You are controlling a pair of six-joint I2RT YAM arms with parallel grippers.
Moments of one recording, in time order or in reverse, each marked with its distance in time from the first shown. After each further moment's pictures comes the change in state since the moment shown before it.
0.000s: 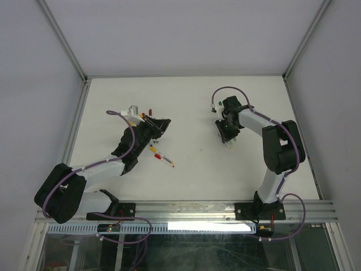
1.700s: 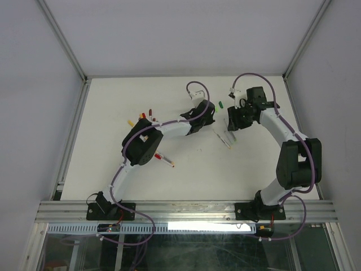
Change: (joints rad) left arm -0.240 1.056 1.224 -0.728 -0.222 0.102; right arm -0.173 -0.222 0.000 0.001 -0.212 -0.018
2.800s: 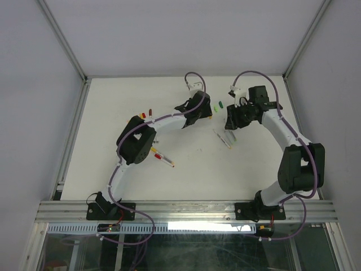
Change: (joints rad) left arm 0.052 0.041 0.158 -0.125 0.032 0.124; right arm -0.010 -0.032 0.000 0.000 -0.105 -0.009
